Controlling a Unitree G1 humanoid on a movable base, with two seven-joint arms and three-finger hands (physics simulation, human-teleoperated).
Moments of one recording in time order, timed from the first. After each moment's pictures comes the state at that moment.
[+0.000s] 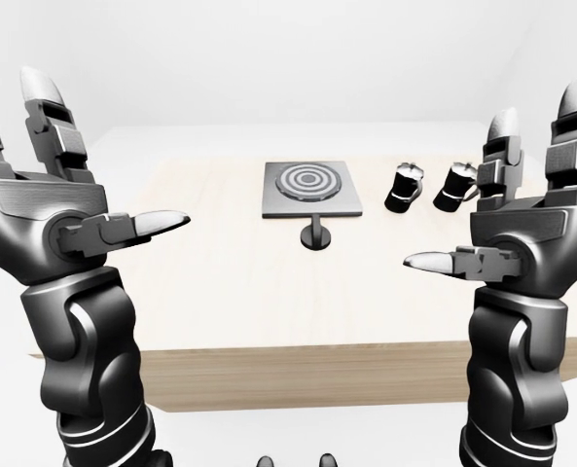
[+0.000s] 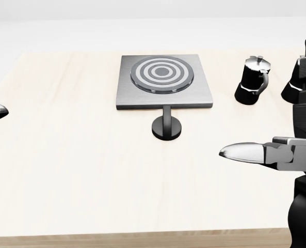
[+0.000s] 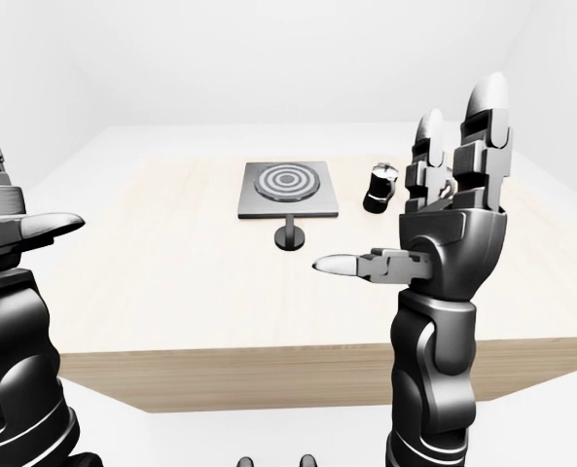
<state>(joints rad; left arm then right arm) -0.35 0.21 0.26 -0.64 -0.47 0.09 0.22 -0.19 -0.11 -0.18 -0.70 0.33 0.09 -0.07</state>
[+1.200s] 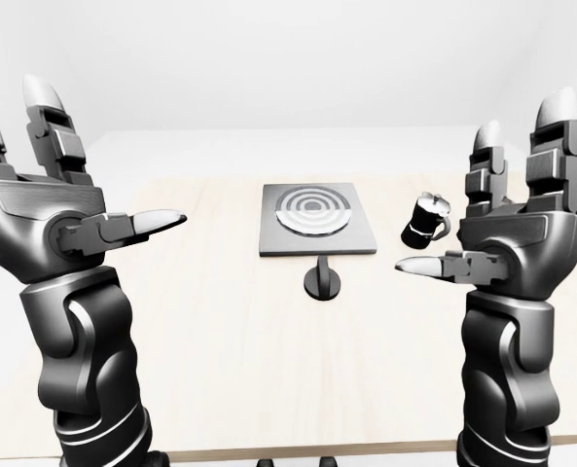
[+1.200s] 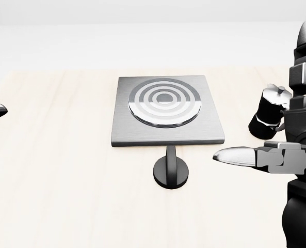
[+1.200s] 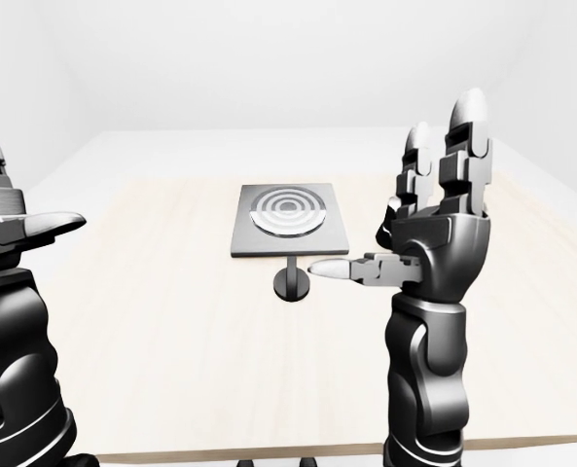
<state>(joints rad) -0.34 0.23 0.28 -0.61 -0.47 0.09 0.21 -0.17 -0.09 -0.16 -0.69 0.32 0.09 -0.06</state>
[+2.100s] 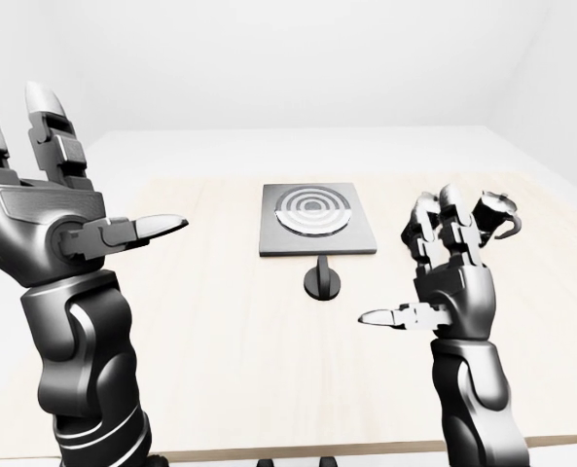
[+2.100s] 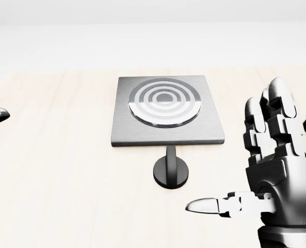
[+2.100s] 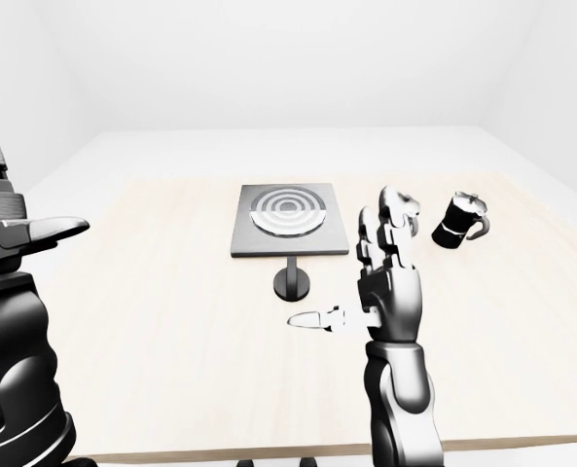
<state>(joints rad) -0.32 0.22 0.29 -0.61 -0.45 0.09 0.20 0.13 -0.01 -0.04 -0.64 0.20 0.09 0.03</state>
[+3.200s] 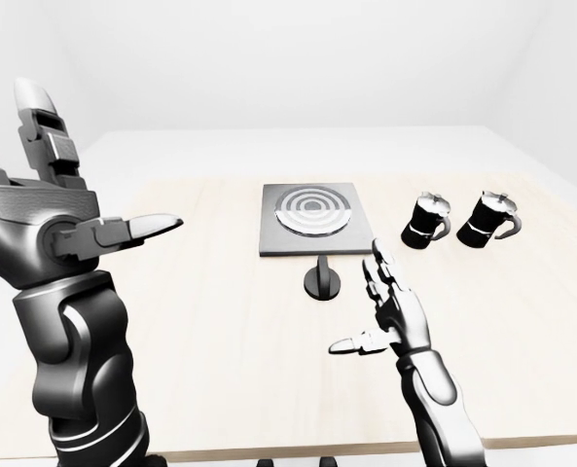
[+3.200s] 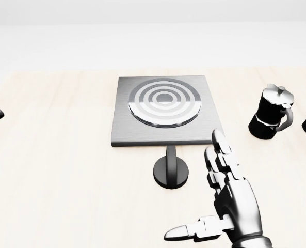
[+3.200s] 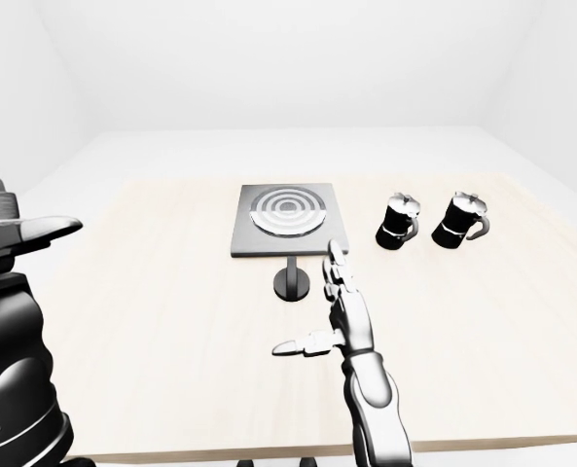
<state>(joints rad) -0.32 0.23 0.30 -0.63 -0.46 0.09 0.20 0.19 -0.01 0.05 -0.34 0.07 0.09 0.12</state>
